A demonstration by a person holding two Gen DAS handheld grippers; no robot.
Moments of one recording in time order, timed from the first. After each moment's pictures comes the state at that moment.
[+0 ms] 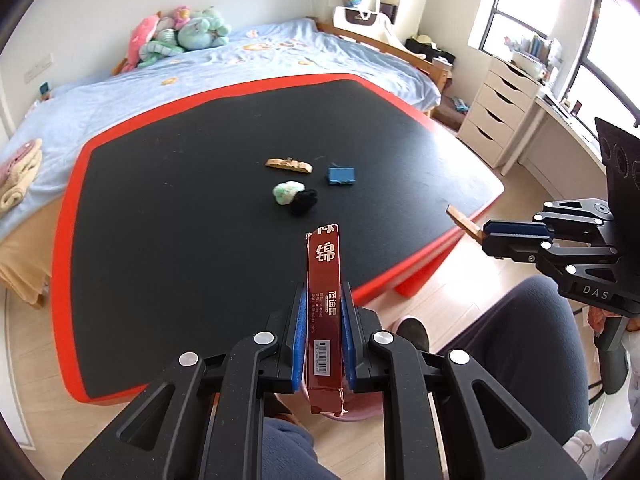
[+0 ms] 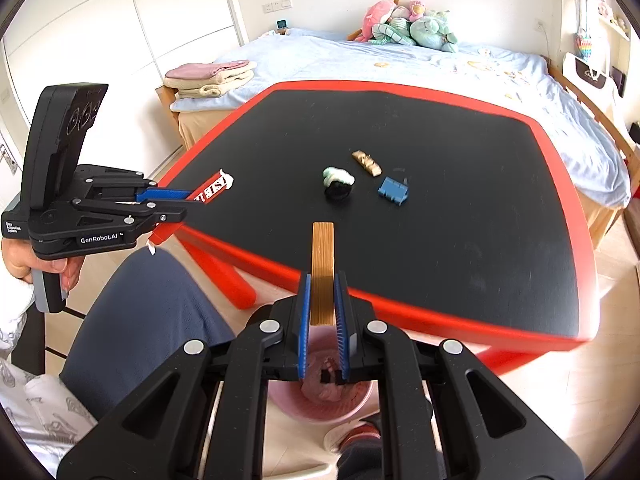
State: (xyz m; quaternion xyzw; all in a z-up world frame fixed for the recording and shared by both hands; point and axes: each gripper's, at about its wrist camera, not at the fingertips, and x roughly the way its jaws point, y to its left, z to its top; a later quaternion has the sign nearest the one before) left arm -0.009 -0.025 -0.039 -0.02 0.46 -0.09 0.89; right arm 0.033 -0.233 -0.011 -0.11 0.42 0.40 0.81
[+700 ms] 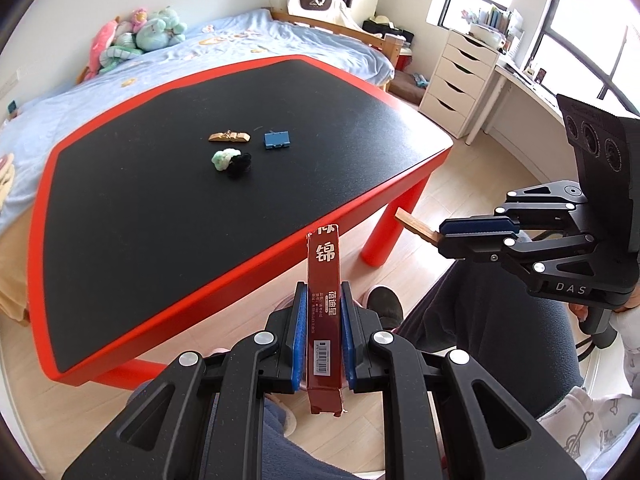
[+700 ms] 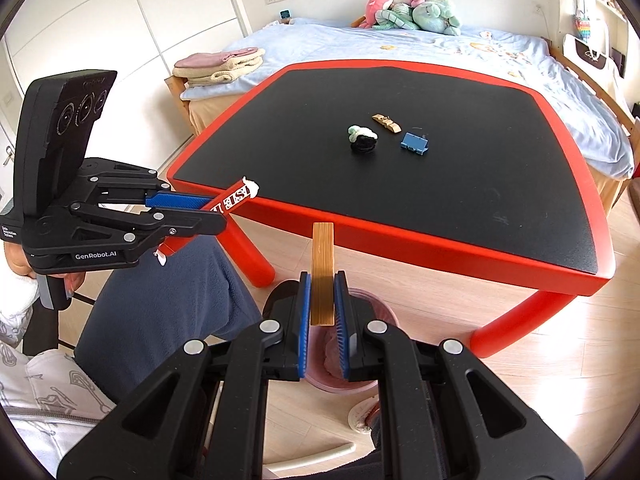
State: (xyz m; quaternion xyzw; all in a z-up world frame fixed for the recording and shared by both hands) left arm -0.048 -0.060 -0.048 0.00 0.47 -0.15 0.87; right arm -0.018 -0.244 -0.029 -0.10 0.44 0.41 0.80
